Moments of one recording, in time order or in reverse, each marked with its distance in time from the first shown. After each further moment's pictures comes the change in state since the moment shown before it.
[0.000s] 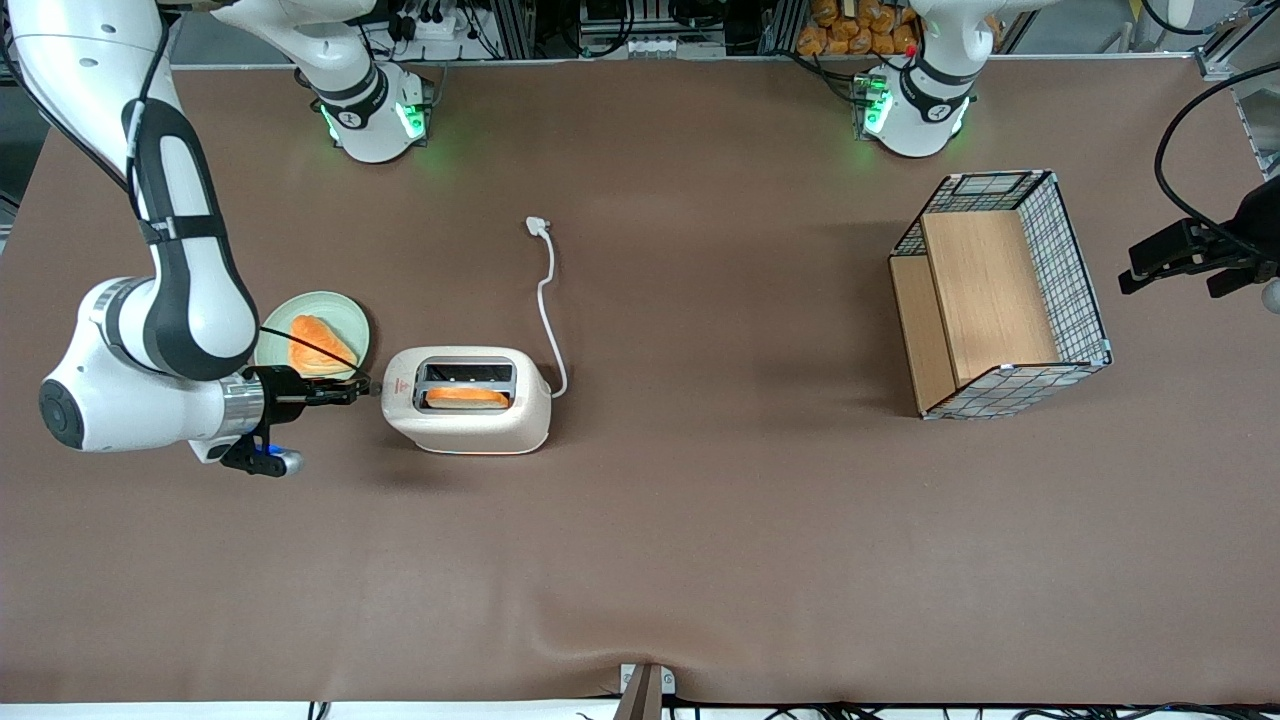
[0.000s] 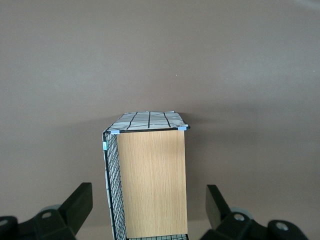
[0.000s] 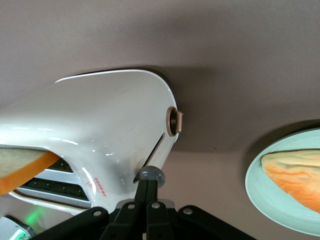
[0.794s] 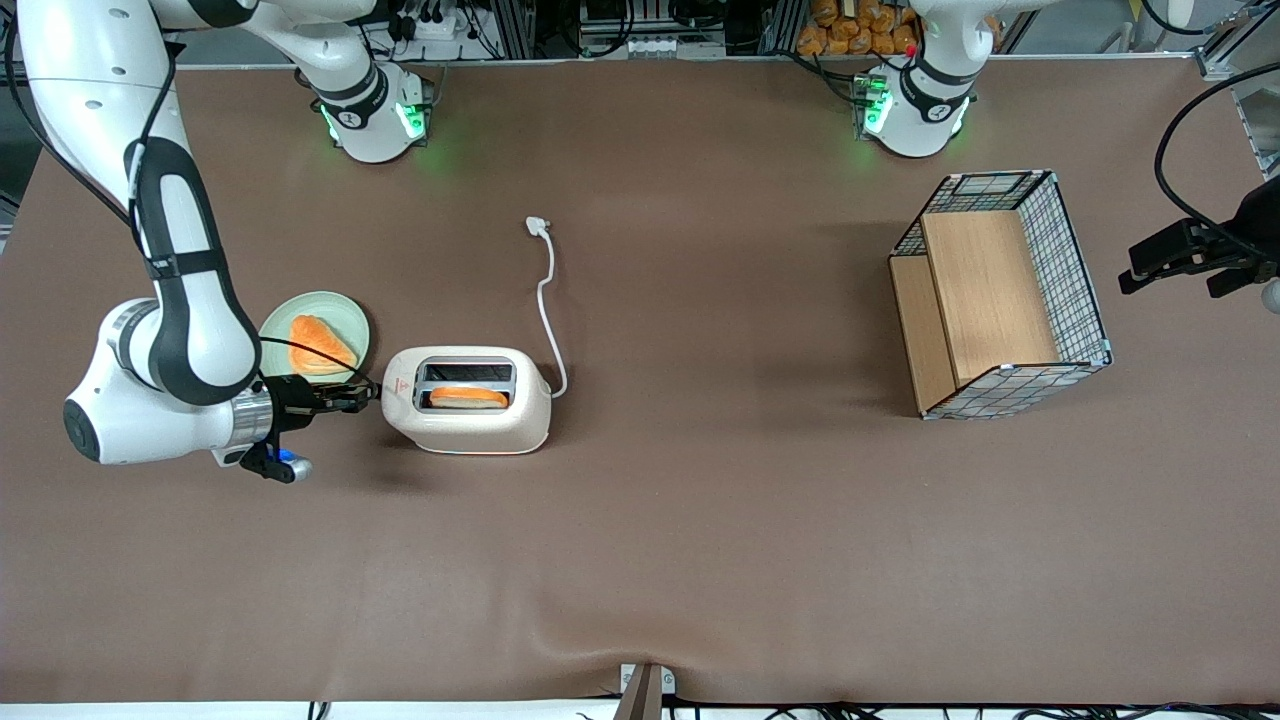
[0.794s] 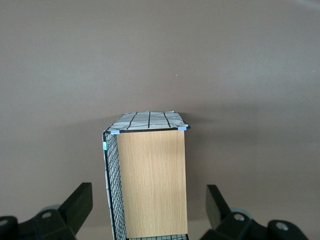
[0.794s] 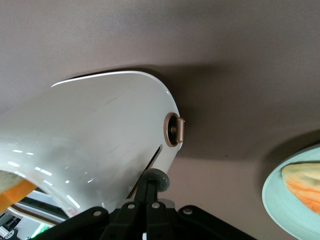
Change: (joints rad) arm -0.028 0.073 -0.003 -0.003 0.103 0.006 -0.039
